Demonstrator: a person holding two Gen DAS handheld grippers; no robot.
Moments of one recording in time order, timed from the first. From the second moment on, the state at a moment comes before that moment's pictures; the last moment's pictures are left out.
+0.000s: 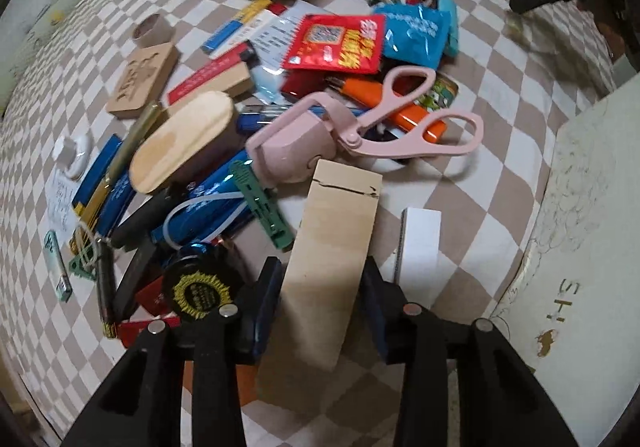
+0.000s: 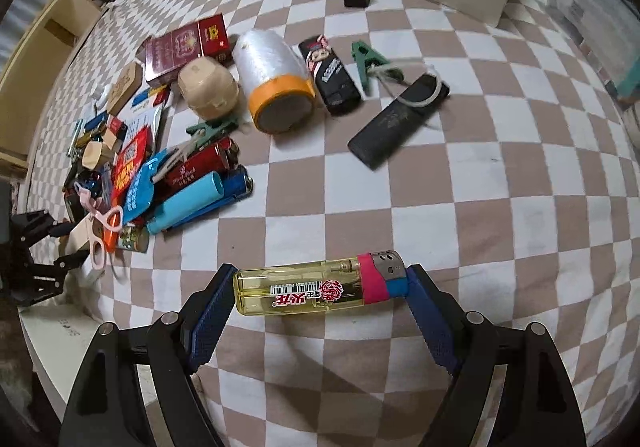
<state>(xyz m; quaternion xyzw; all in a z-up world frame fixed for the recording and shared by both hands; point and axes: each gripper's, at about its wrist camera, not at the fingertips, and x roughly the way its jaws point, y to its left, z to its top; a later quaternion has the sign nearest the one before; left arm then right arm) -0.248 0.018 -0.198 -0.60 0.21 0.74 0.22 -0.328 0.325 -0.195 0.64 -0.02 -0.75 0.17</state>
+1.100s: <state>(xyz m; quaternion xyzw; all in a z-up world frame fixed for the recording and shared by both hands) -0.150 -0.060 -0.021 -0.44 0.02 0.88 0.16 -0.242 0.331 -0.038 0.50 -0.14 -0.82 0.24</state>
